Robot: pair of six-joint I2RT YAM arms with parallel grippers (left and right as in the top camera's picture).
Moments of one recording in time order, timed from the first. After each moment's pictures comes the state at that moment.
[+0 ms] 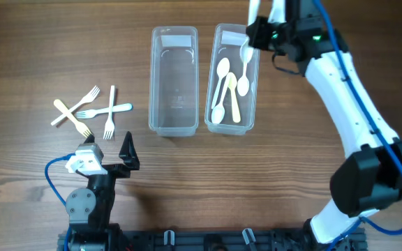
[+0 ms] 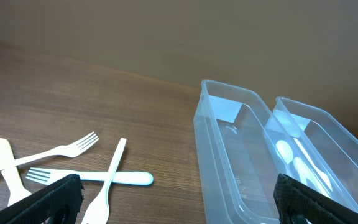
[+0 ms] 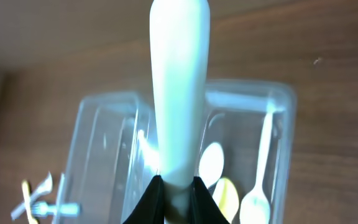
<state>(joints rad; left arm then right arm) 0.00 0.01 0.04 -0.13 0.05 -0.27 0.22 1.84 1.64 -0.58 -0.27 0.36</state>
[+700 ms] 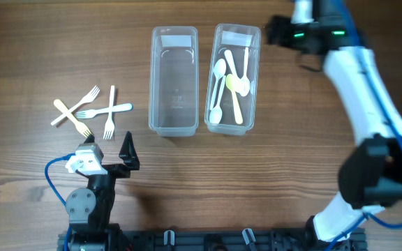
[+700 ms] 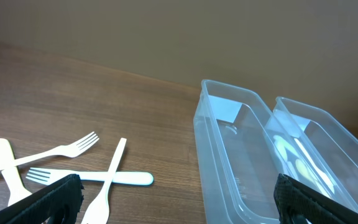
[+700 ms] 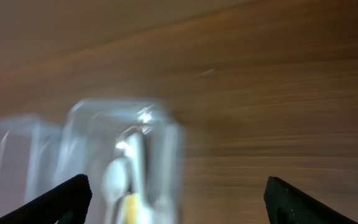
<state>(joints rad) 0.00 0.01 0.04 -0.13 0.05 -0.27 0.00 1.84 1.64 -0.63 -0.19 0.25</state>
